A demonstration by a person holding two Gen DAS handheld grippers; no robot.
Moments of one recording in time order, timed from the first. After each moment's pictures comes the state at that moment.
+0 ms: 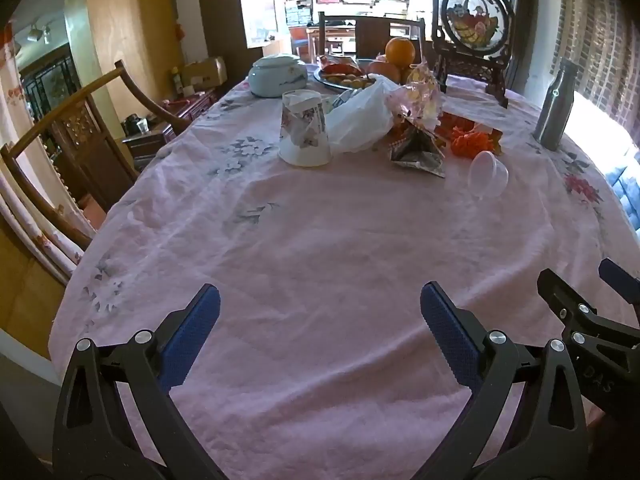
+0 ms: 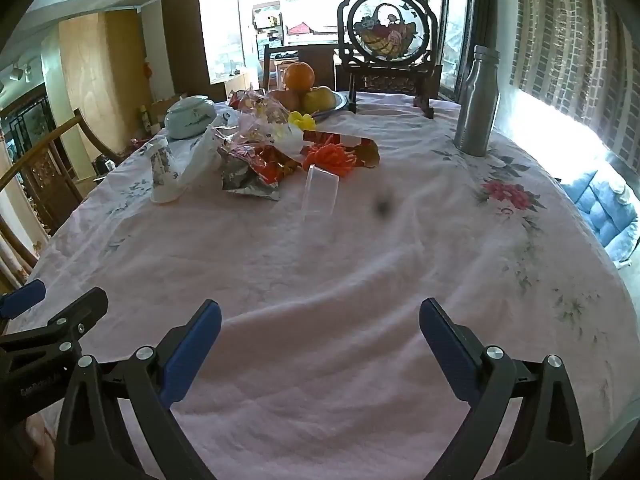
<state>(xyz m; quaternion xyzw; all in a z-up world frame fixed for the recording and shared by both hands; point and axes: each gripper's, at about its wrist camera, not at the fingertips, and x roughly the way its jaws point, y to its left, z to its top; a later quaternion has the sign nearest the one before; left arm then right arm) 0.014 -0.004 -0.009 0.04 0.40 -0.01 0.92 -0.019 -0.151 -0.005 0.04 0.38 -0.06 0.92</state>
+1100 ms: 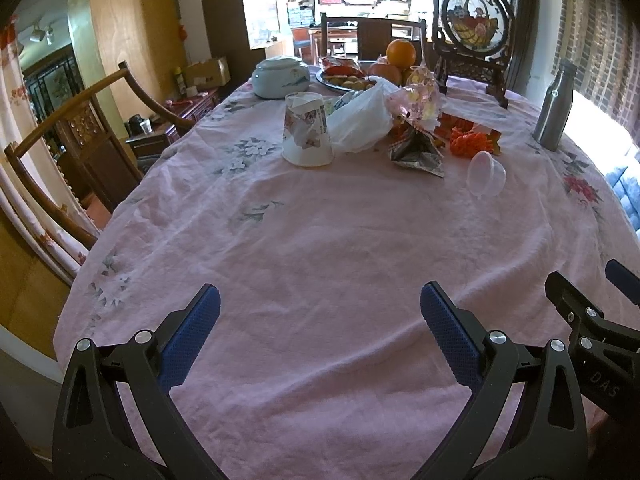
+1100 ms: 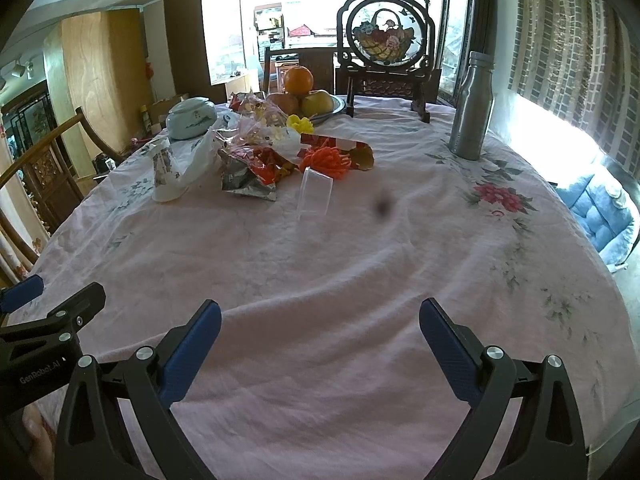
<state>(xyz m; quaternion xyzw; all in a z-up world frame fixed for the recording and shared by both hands) 0.008 -0.002 -0.005 0.04 0.40 -0.01 0.92 -0.029 -0.153 0.000 0.03 0.37 -0.06 0.93</state>
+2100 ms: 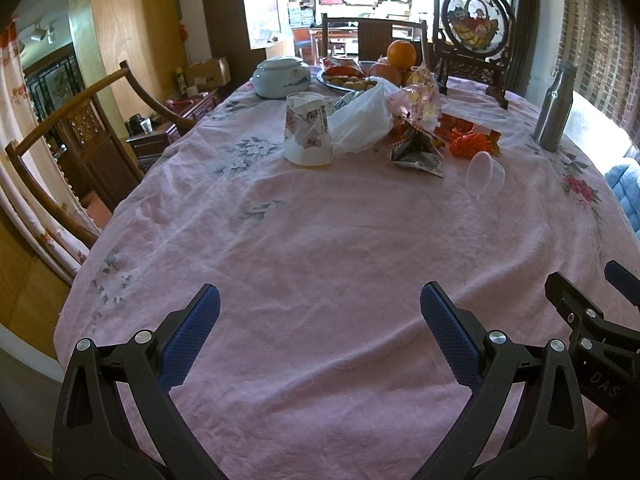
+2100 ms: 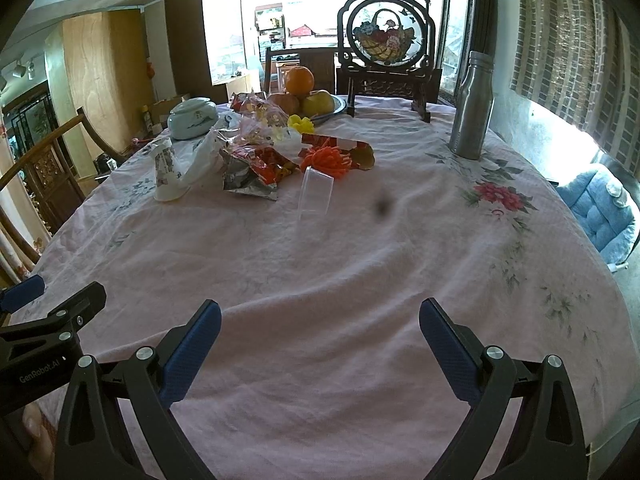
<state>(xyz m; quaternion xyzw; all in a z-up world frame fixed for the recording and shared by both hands) 0.006 -0.002 -0.003 0.04 0.40 -0.01 0.92 -0.032 -0.153 0.002 0.03 0.37 -0.06 0.93</state>
